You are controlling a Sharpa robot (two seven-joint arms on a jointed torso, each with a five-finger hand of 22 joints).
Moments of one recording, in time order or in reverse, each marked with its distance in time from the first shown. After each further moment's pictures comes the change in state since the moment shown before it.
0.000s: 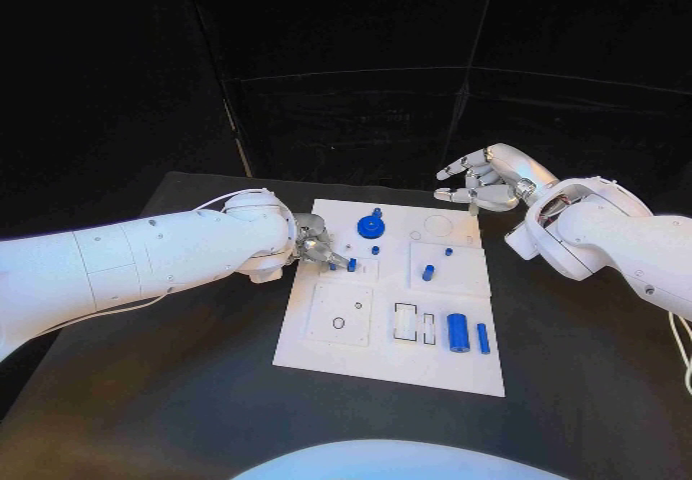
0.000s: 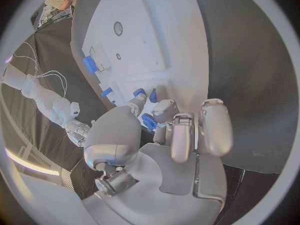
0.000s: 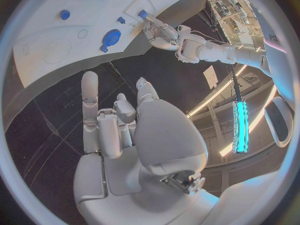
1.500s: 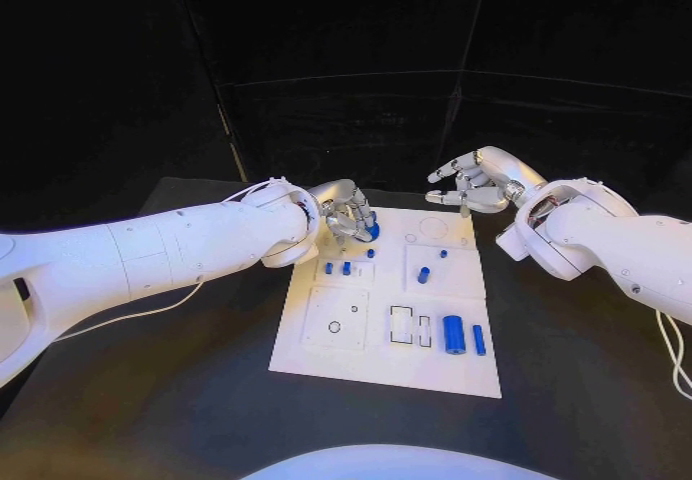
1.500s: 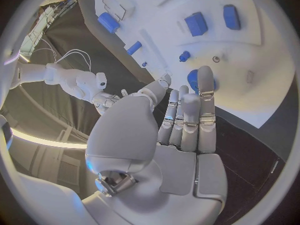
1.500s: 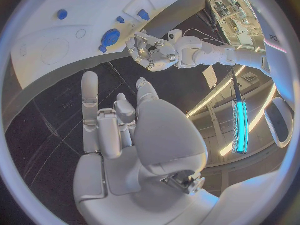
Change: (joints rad) left arm 0.027 0.132 -0.014 -0.126 0.057 -0.320 0.399; left_hand 0.462 -0.088 0.085 -0.209 0.007 -0.100 0.133 -0.336 -0.300 -0.425 0.140 -0.679 -0.663 -0.164 0.113 -0.406 -0.352 0.078 -0.268 0.107 -0.656 -0.654; right arm 0.000 0.015 0.000 -0.009 0.001 0.000 0.002; right_hand 0.000 0.000 0.000 0.000 0.000 0.000 0.000 0.000 0.000 0.000 0.000 0.000 -0.001 0.000 0.000 0.000 0.004 0.000 0.000 0.000 0.000 0.000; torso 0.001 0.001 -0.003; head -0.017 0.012
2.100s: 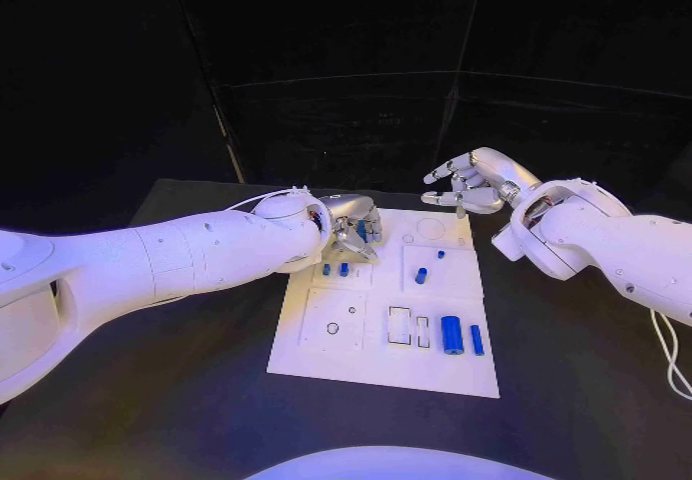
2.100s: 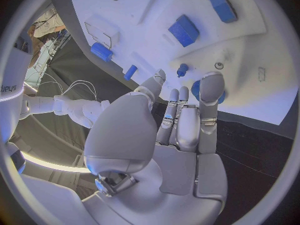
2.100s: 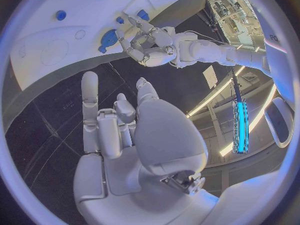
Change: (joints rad) left arm -0.006 0.077 -0.039 -0.085 -0.217 0.057 0.088; left_hand 0.004 -0.013 -0.098 0.009 0.000 0.055 -0.013 -0.084 -0.082 -0.004 -0.010 -0.083 -0.101 0.146 -0.009 0.162 0.169 -0.002 0.151 -0.018 0.226 0.207; right arm 0.000 0.006 0.000 -0.003 0.000 0.001 -0.001; right_hand 0.000 0.000 0.000 0.000 0.000 0.000 0.000 0.000 0.000 0.000 0.000 0.000 0.000 0.000 0.000 0.000 0.004 0.000 0.000 0.000 0.000 -0.001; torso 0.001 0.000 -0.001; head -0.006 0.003
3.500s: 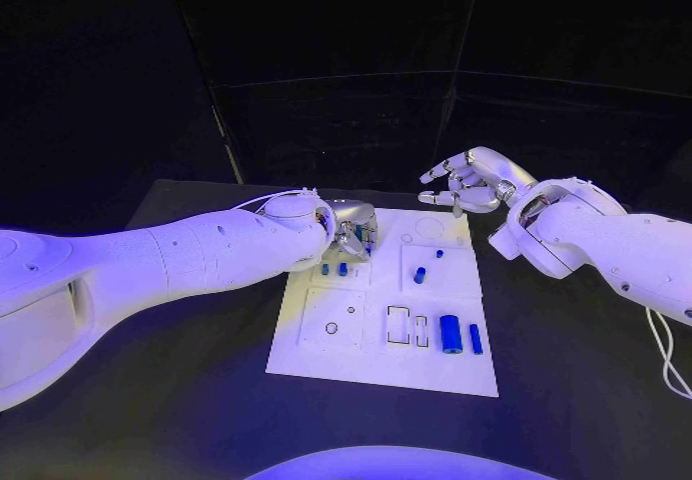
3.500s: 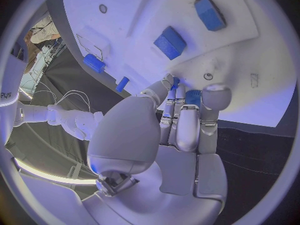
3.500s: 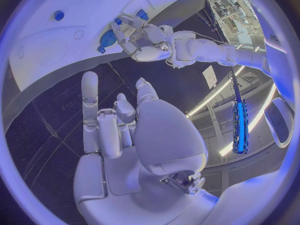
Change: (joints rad) left arm -0.009 0.043 0.004 -0.052 -0.071 0.078 -0.058; left_hand 0.049 0.049 0.078 -0.025 0.000 0.091 -0.009 -0.050 -0.056 0.097 -0.012 -0.049 -0.087 0.021 -0.007 0.015 0.004 -0.014 0.045 -0.009 0.097 0.109; right arm 0.000 0.006 0.000 -0.001 0.000 0.000 0.001; right_hand 0.004 0.004 0.000 0.000 0.005 0.000 0.000 0.000 0.000 0.000 0.000 0.000 0.002 0.000 0.000 0.000 0.001 0.000 0.000 0.000 0.000 0.000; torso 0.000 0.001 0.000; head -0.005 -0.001
